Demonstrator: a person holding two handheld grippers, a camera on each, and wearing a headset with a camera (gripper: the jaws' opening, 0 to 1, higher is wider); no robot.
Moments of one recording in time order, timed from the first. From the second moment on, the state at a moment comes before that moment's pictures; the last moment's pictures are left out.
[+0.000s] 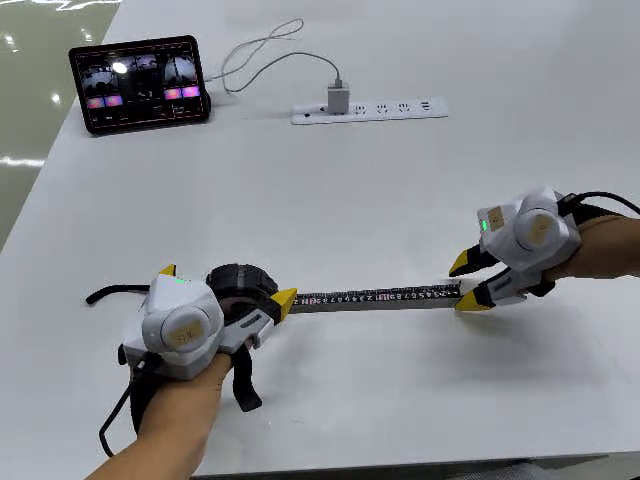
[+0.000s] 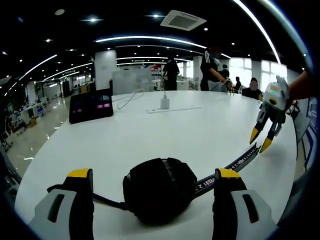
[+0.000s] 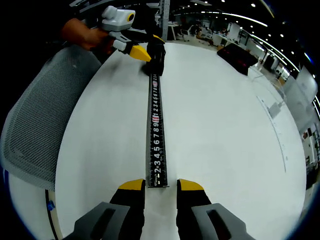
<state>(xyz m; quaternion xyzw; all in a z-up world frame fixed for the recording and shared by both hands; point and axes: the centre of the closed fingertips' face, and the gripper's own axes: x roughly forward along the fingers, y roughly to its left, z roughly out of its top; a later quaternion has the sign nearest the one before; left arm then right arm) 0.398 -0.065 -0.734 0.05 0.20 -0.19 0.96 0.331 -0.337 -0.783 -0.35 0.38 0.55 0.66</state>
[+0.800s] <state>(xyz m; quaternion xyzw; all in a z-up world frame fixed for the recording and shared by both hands) 0.394 -0.072 -0.736 0.04 0.22 -0.20 0.96 0.325 -0.338 -0.790 -0.36 0.39 0.57 0.62</state>
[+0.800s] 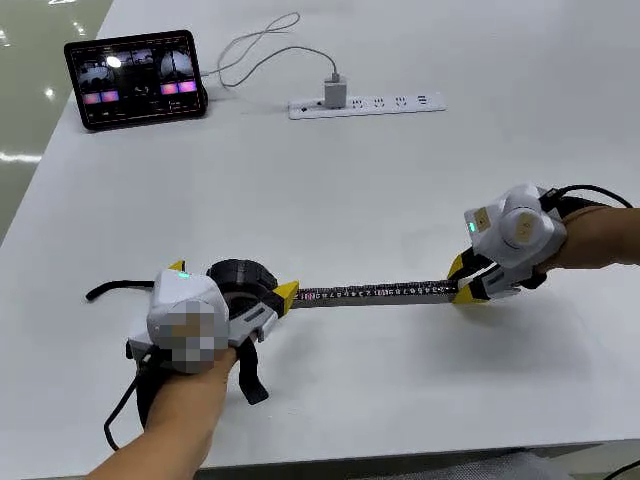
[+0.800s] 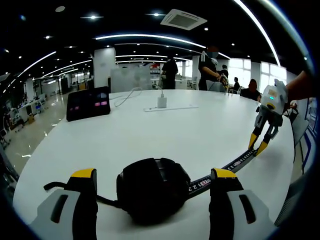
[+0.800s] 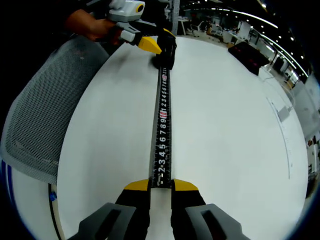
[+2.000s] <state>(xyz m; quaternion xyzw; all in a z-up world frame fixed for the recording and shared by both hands) 0.398 -0.068 -0.751 0.02 0.28 -0.15 0.95 0.328 -0.337 -0.792 -0.37 0.47 0.53 0.60</state>
